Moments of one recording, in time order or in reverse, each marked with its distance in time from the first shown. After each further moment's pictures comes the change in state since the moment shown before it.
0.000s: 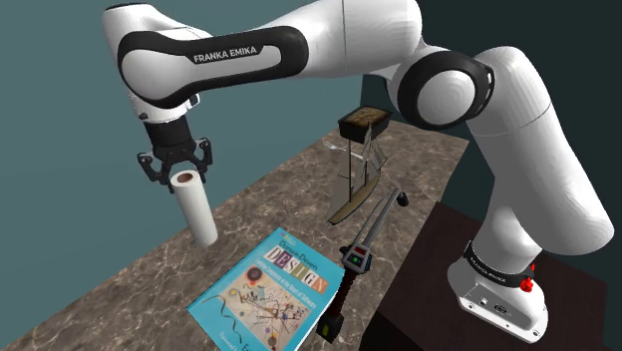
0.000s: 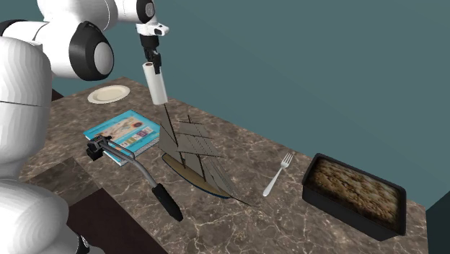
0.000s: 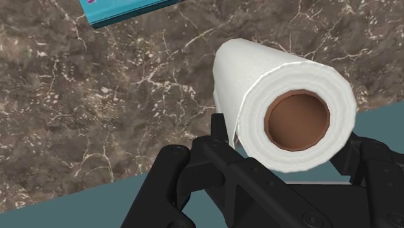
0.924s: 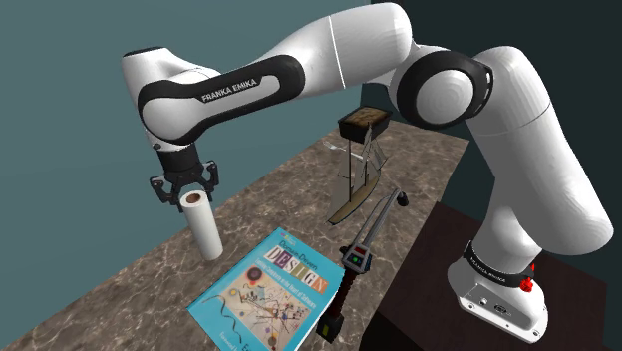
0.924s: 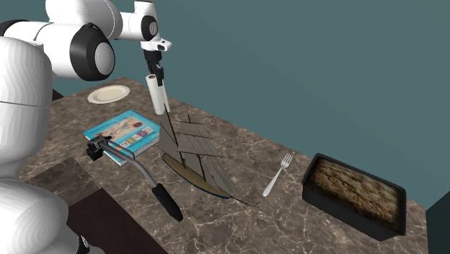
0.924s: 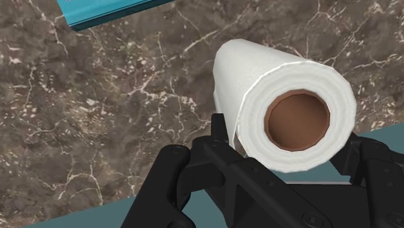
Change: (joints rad) arm -0.010 0.000 -0.002 -0.159 -0.001 0.159 -0.002
